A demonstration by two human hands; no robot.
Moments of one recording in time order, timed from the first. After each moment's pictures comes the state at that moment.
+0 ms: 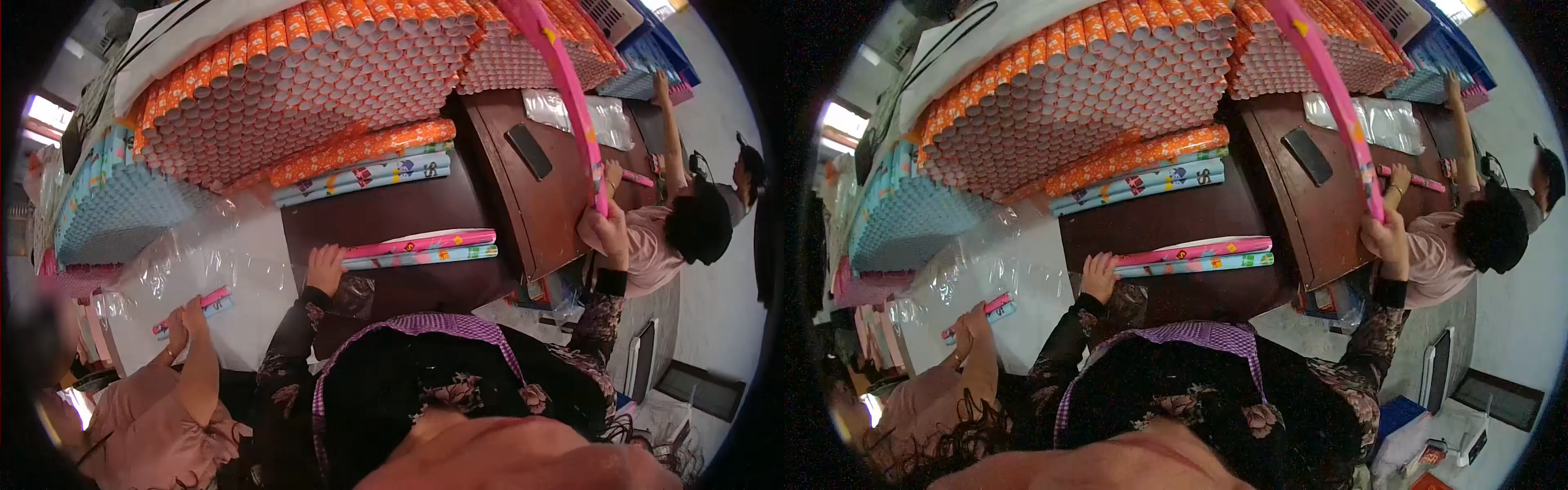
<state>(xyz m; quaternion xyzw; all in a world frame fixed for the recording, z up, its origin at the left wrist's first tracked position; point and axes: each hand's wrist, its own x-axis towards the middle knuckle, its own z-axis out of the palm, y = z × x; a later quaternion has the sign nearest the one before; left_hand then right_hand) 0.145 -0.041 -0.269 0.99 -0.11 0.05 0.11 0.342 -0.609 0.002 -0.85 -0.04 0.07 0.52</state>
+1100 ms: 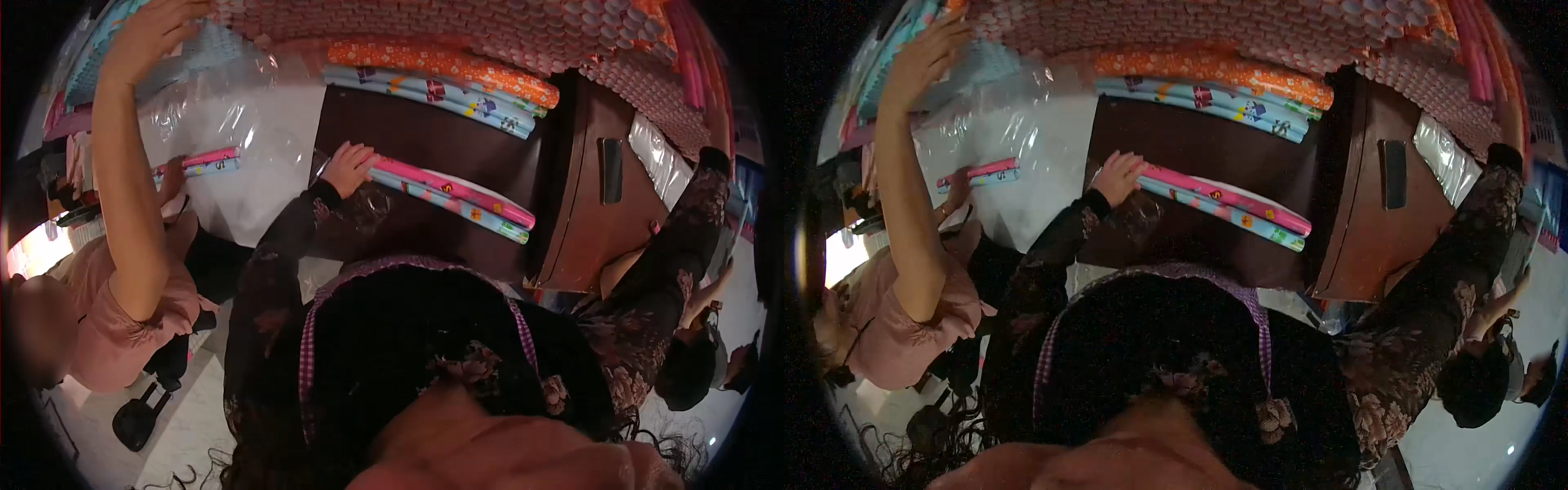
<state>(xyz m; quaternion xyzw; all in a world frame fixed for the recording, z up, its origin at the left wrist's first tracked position) 0.149 -0.038 -0.268 0.99 -0.10 0.05 0.12 0.884 -0.622 0.006 -0.76 -0.49 -0.32 -0.28</state>
